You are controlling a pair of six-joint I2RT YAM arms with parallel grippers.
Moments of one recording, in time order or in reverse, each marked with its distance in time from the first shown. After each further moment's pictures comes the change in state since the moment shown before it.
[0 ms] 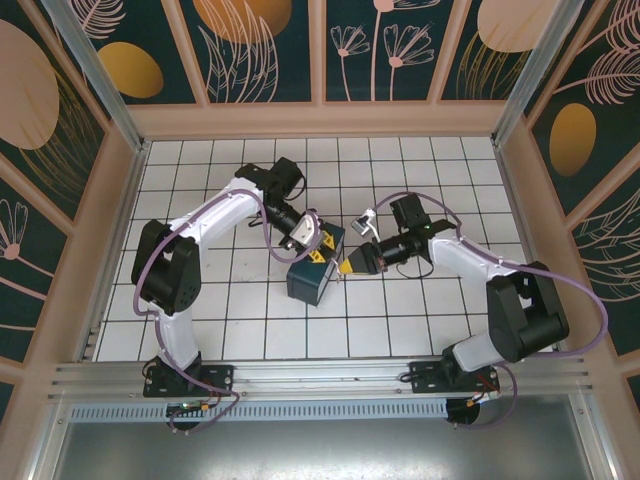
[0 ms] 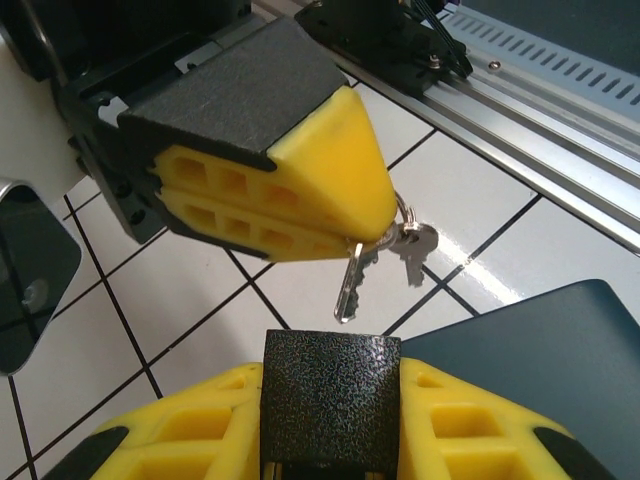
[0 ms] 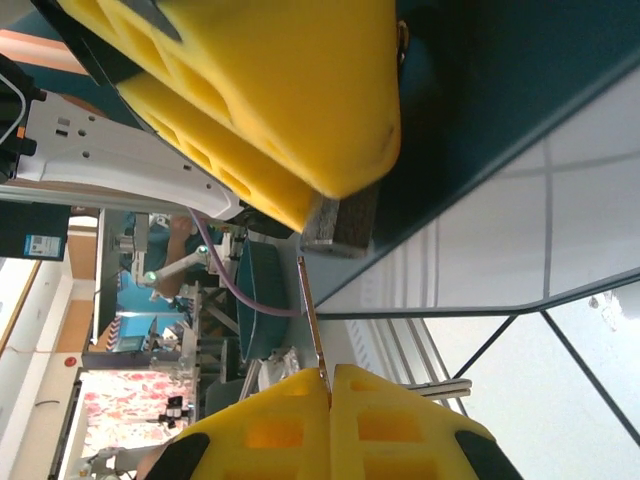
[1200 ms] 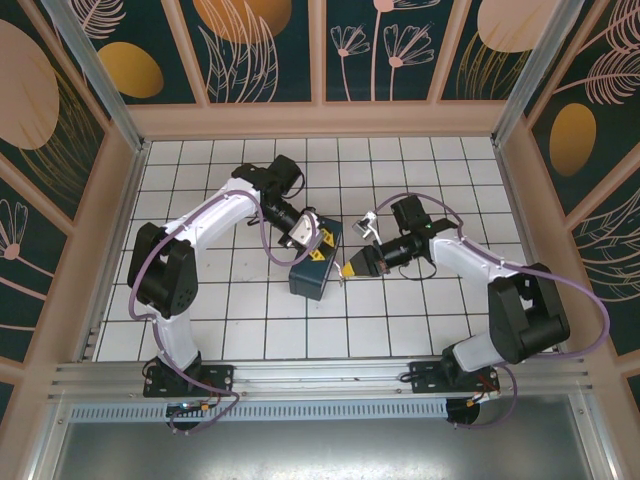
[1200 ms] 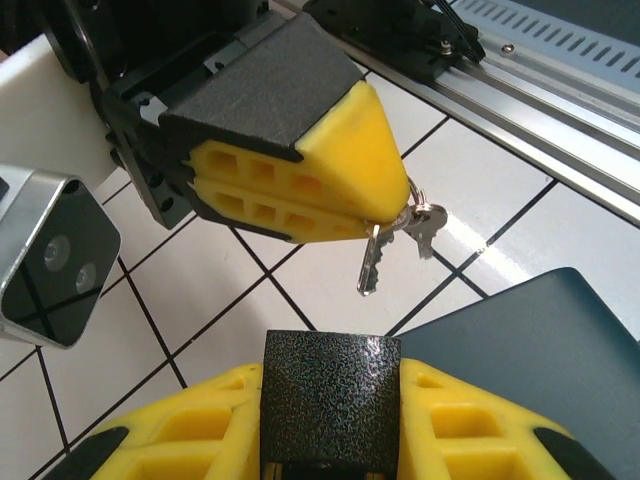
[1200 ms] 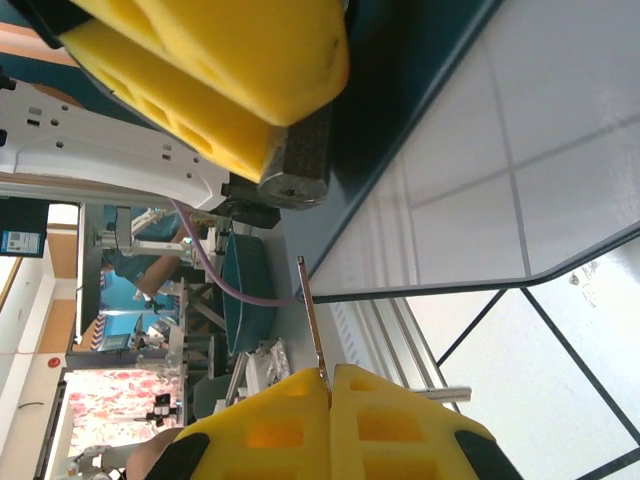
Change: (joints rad) left arm 0.000 -0.028 -0.007 0.030 -0.026 -0.001; right arm -0.004 -0.021 0.001 -0.089 0.033 -0.061
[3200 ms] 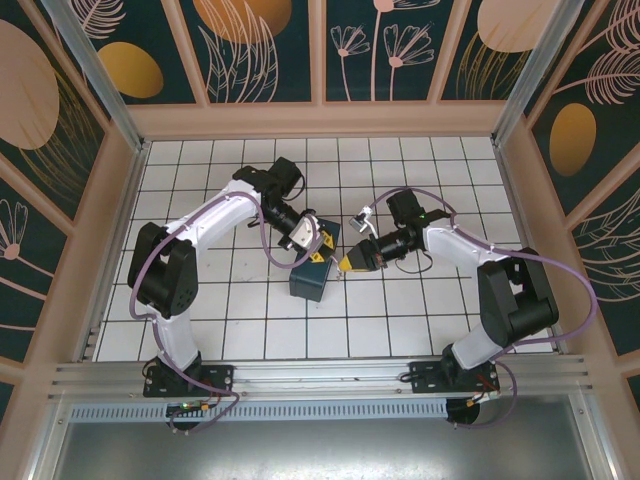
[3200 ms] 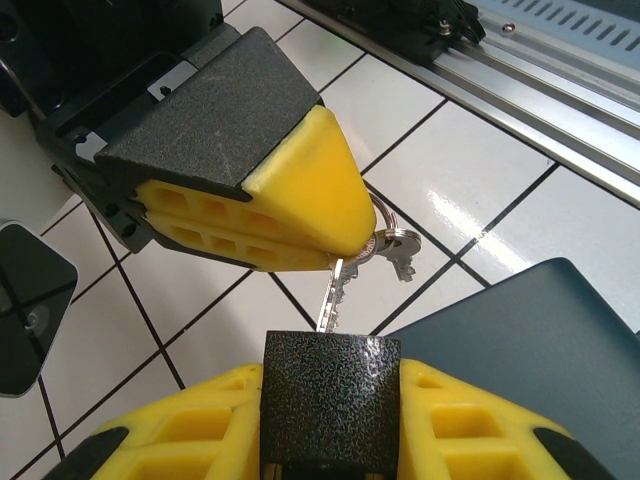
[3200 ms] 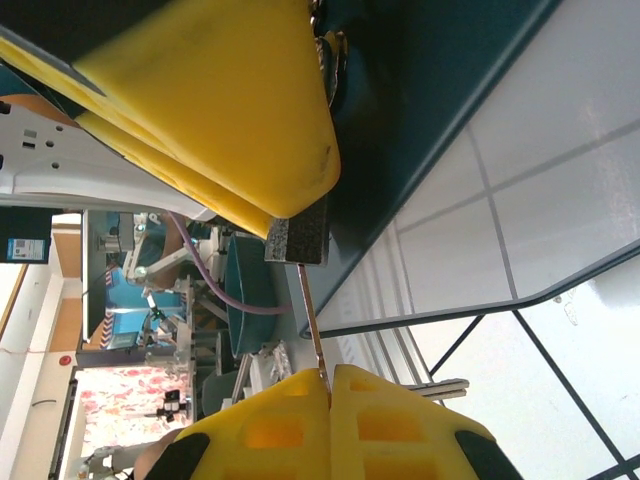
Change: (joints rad) left arm -0.006 0.000 -0.026 0.026 -0.023 0.000; right arm -0.007 0.106 0.085 -0.055 -0.008 -0.048
